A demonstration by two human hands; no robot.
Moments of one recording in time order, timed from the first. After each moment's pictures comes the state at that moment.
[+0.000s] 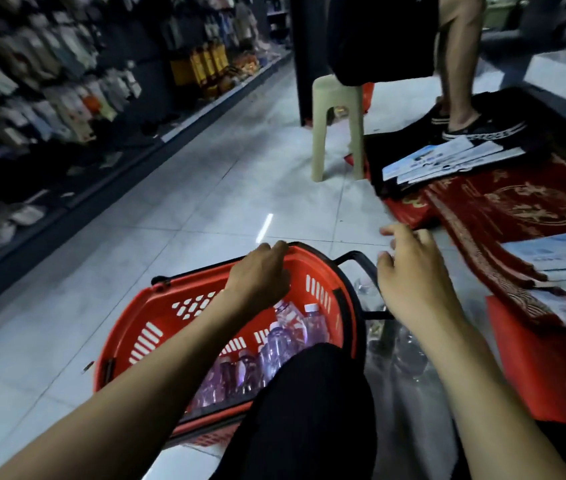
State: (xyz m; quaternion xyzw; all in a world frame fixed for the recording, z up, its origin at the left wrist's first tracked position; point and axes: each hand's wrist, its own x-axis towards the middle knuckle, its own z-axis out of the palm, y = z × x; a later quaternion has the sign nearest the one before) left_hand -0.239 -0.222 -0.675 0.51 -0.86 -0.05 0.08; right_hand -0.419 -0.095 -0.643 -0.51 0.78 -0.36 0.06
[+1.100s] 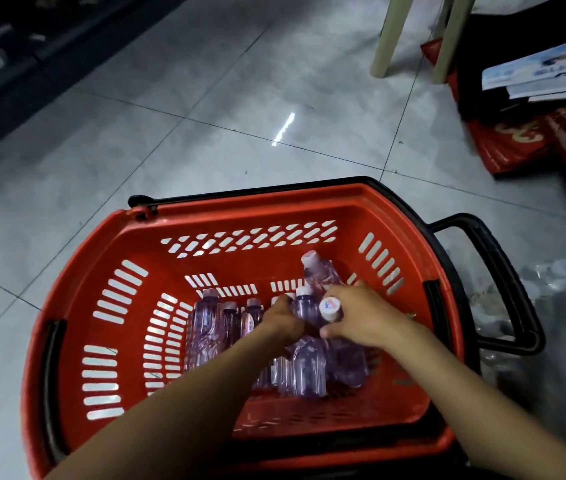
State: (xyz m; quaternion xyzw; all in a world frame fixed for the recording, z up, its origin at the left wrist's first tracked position) left_hand -0.205 -0.275 -0.937 0.69 -0.41 -0.60 0.03; right_hand -0.353 -0.253 -0.857 -0.64 0.66 0.03 0.40
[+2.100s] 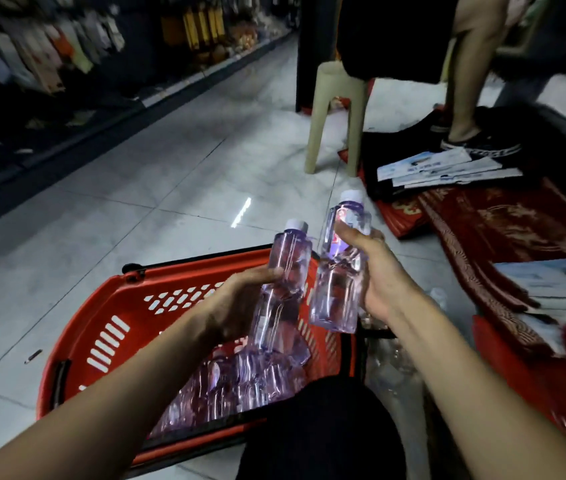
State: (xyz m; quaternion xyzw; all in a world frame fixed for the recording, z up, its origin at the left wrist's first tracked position) left_hand -0.201 -0.241 -0.710 0.31 -0.45 -0.80 0.22; right_hand -0.404 -0.193 -0.672 -0.23 0.45 -0.62 0.60
